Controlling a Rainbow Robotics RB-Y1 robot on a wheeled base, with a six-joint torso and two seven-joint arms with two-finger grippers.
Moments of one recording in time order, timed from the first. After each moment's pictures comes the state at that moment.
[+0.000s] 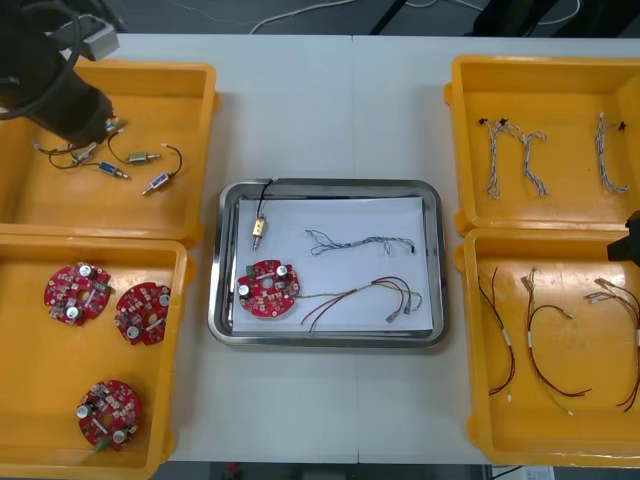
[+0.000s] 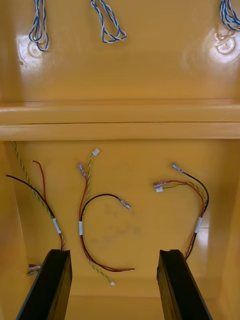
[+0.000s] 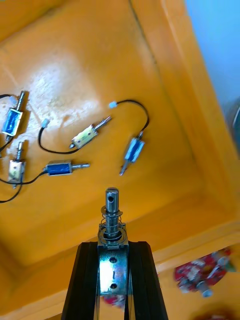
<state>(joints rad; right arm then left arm) -0.22 -0.79 -0.31 -2.19 -0.89 1.92 1.22 -0.84 0.67 0.06 -1.60 0.66 1.91 -1.76</state>
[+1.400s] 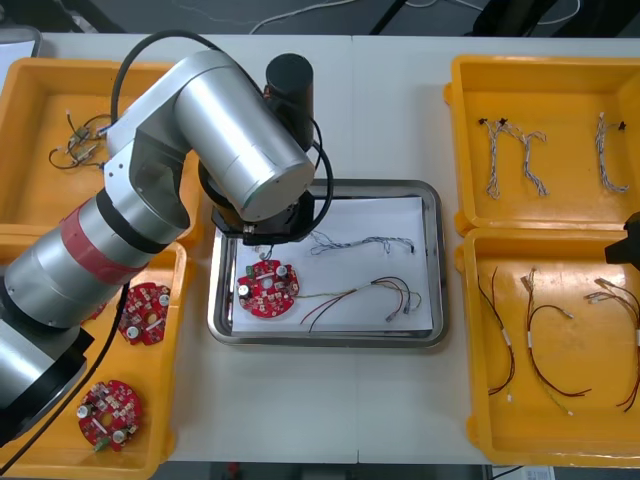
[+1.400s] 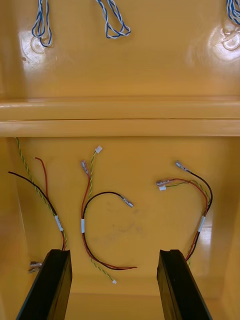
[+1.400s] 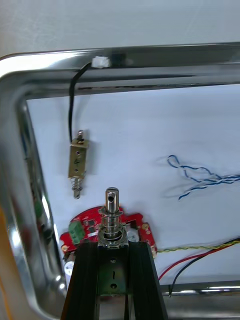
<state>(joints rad) -0.21 -0.79 -0.31 -2.19 -0.90 1.92 1.22 -0.84 0.40 -0.60 -1.79 0.50 1.85 -0.66</state>
